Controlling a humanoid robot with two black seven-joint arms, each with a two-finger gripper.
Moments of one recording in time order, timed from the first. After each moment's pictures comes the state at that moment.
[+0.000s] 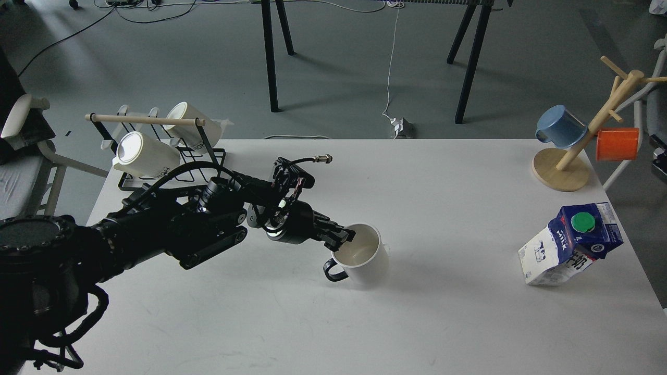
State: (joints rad) left arm -0.98 0.08 0.00 -0.70 1.65 -0.33 -0.49; right arm 0.27 -0.76 1.38 0.74 0.58 0.49 -0.49
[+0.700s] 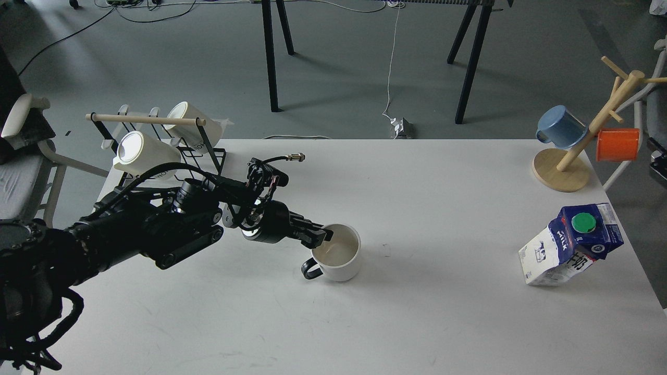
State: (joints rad) left arm -0.96 0.17 -0.02 -0.73 1.62 -0.38 -0.49; right arm 0.26 -0.76 1.38 0.75 0.59 0.49 -0.49
